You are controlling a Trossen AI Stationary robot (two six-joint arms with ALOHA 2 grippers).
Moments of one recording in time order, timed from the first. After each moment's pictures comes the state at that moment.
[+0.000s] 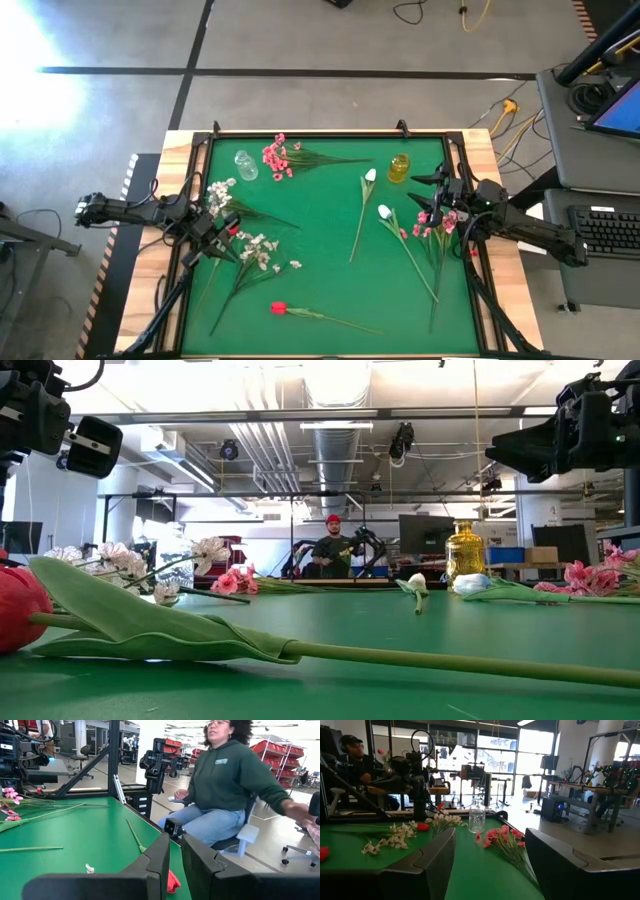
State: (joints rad) left arm -0.13 0.09 0.02 0.07 0.54 -0.14; right arm -0.38 0.02 0.01 0.13 -0.13 -0.06
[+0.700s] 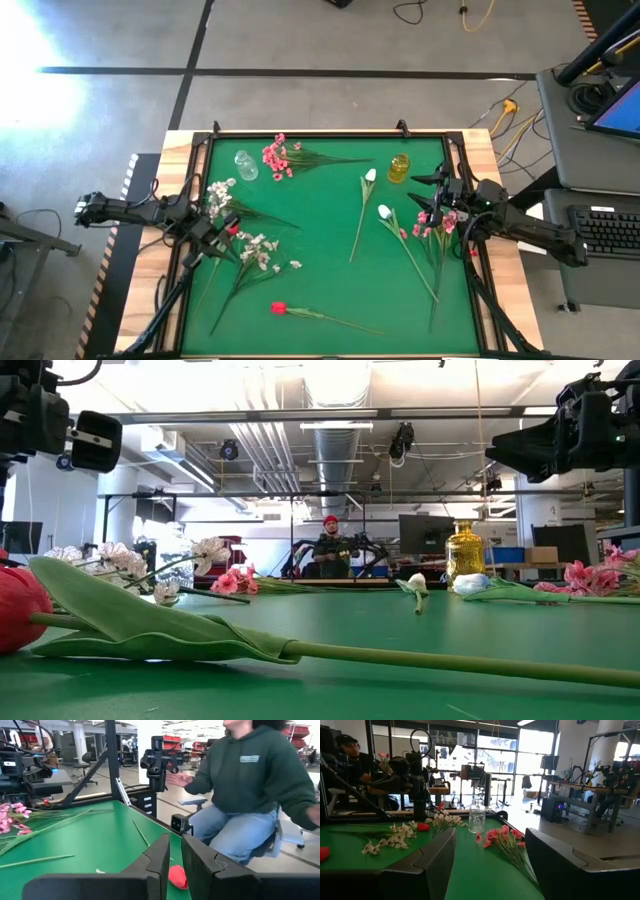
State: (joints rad) left arm -0.13 0.10 0.02 0.07 0.54 -0.01; right arm -0.38 0.02 0.01 0.13 -0.13 -0.06
